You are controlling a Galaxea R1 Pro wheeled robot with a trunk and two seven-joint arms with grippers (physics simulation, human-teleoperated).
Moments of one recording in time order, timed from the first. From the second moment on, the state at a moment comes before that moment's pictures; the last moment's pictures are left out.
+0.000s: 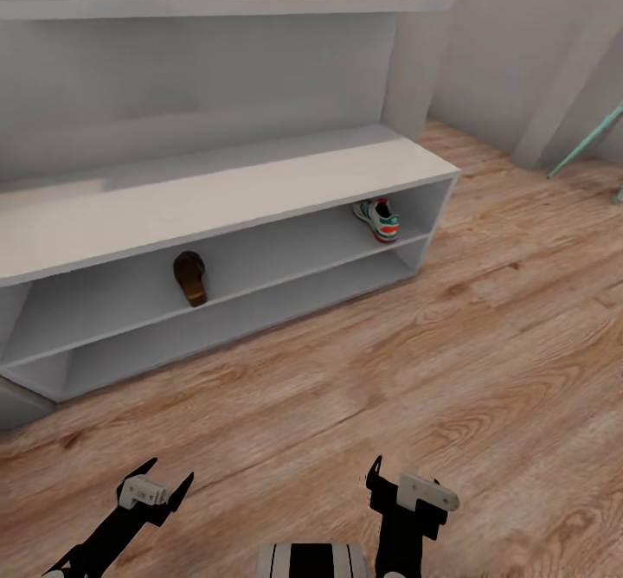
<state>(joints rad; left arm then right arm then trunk) -0.22 0.04 0.59 -0.87 -0.27 -0.38 -0.75 -0.07 0.00 0.66 -1.44 -0.29 0.03 -1.08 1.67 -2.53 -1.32</state>
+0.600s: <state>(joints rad) -0.22 0.04 0.59 -0.87 -0.27 -0.39 -0.75 -0.07 -0.01 0.66 -1.44 -0.29 0.03 -1.08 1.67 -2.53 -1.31</state>
